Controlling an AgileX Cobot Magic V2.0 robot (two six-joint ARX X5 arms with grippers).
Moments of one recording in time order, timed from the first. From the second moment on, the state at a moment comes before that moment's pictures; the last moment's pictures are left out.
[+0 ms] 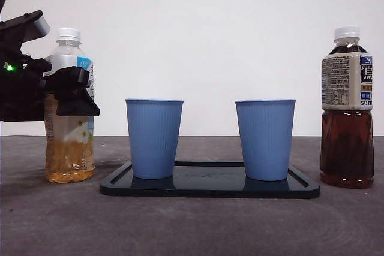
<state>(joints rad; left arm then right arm) -0.31 1.44 0.45 0.69 0.06 -0.06 0.33 0.53 1.00 -0.82 -0.08 0.24</state>
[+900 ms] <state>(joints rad) -0.43 1.02 0.92 -0.46 -0.02 0.16 0.33 0.53 1.01 -0.82 -0.08 0.24</state>
